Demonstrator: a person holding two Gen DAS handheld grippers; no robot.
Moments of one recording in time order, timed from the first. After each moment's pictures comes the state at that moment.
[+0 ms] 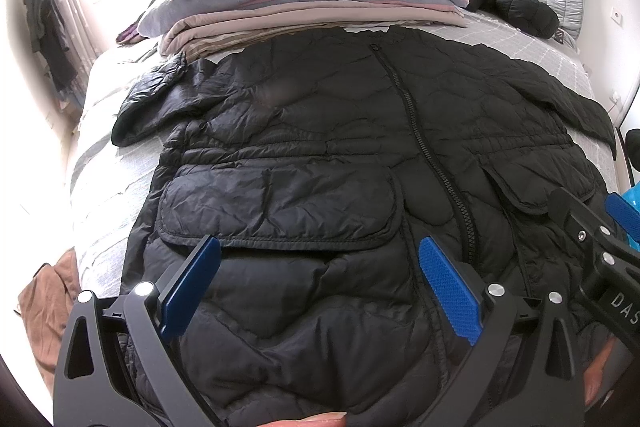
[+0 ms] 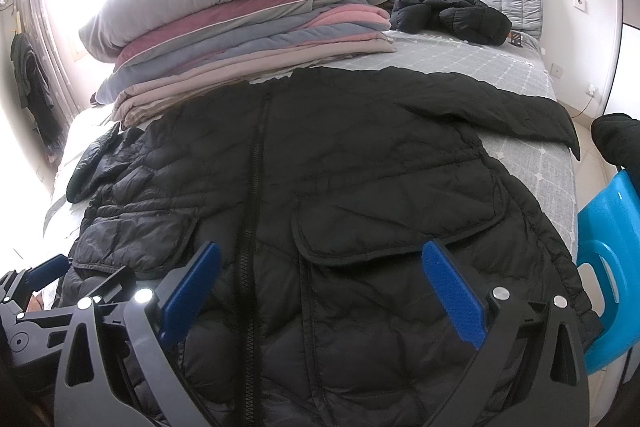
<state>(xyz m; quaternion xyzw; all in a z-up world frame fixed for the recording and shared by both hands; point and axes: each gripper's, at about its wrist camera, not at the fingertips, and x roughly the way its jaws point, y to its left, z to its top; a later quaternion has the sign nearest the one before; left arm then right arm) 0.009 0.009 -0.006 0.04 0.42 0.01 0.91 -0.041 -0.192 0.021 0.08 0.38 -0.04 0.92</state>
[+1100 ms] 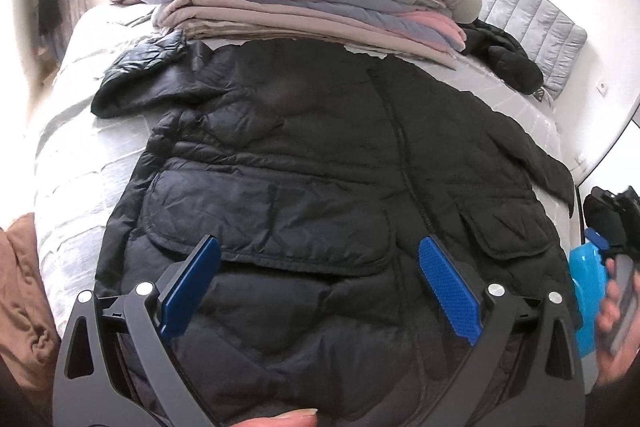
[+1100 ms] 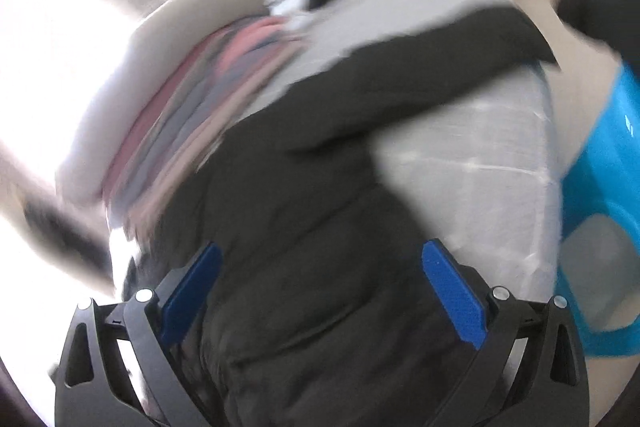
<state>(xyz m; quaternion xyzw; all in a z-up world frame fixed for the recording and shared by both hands) 0.019 0.058 0.009 -0.08 0.41 -0.04 0.91 -0.001 -0.456 0.014 0.38 0.39 -0.04 0.84</state>
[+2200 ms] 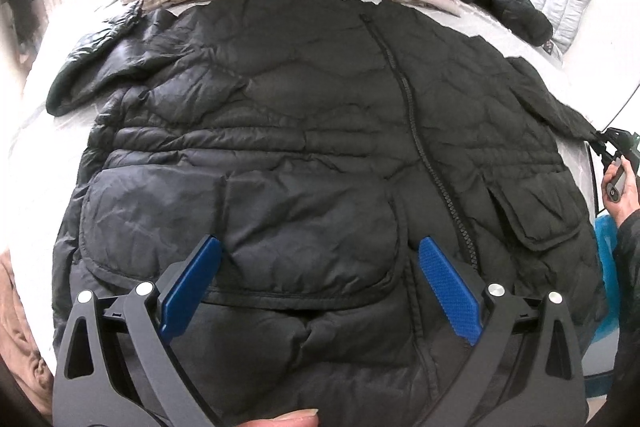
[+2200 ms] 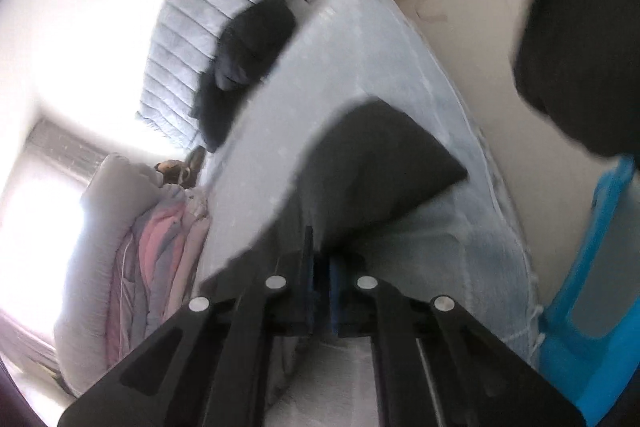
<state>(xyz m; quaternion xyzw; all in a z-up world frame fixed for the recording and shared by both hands) 0.076 0.032 -0.034 -0.05 0.48 -0.06 0.87 0.135 -0.704 -0.036 0.49 0.24 -0.17 0.82</state>
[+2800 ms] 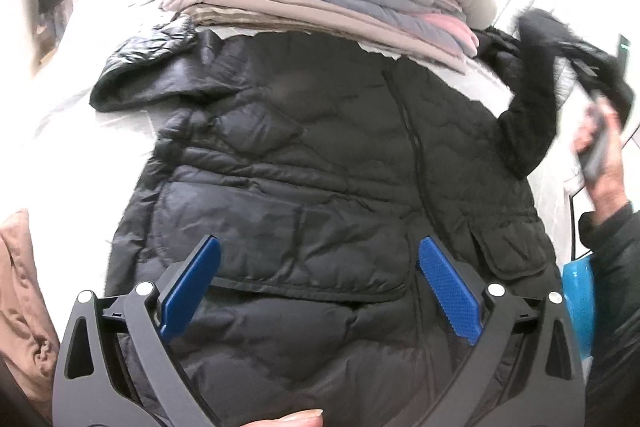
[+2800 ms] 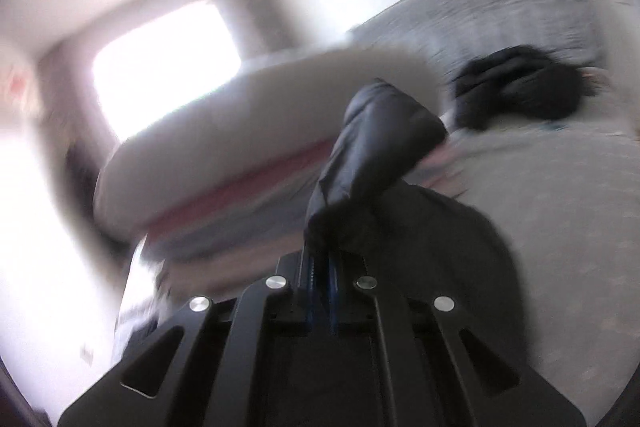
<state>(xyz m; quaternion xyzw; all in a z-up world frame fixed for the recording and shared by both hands) 0.050 0.093 0.008 -0.12 0.43 -0.05 0.89 0.266 -0.315 0.122 0.18 0.24 0.11 0.95</state>
